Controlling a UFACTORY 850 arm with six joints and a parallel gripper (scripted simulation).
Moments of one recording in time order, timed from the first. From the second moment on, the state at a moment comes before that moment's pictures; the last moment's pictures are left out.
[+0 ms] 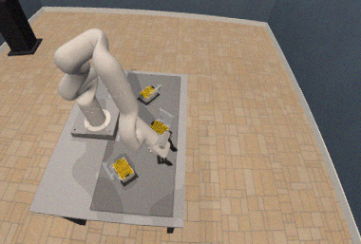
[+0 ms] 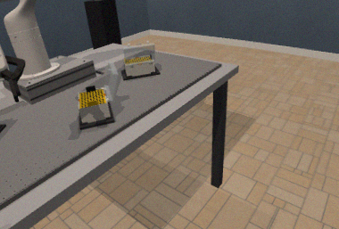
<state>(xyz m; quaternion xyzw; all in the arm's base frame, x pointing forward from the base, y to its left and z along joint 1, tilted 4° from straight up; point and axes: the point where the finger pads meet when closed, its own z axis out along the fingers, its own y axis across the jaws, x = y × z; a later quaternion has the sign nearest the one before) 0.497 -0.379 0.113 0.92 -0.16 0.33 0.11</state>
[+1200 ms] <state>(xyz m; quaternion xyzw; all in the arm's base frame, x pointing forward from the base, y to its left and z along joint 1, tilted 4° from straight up) 0.603 -0.291 0.140 0.89 -0.21 0.39 0.11</state>
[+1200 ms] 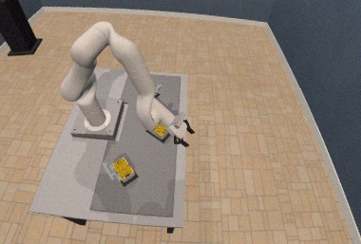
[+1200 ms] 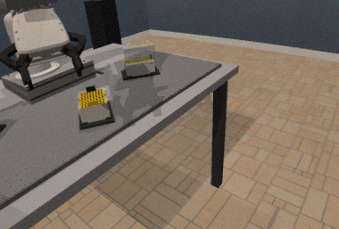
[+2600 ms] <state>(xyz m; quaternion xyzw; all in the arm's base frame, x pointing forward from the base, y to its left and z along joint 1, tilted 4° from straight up) 0.675 -0.149 0.166 0.84 -0.28 0.44 0.12</state>
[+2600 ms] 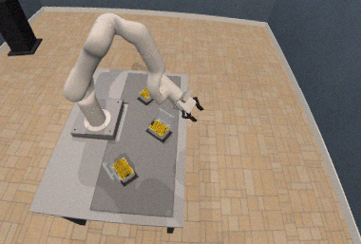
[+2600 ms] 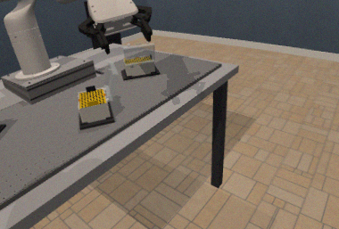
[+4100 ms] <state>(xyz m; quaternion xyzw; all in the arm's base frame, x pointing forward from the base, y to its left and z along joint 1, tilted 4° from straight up) 0.665 0.031 0.178 0.81 -0.36 0.45 0.13</state>
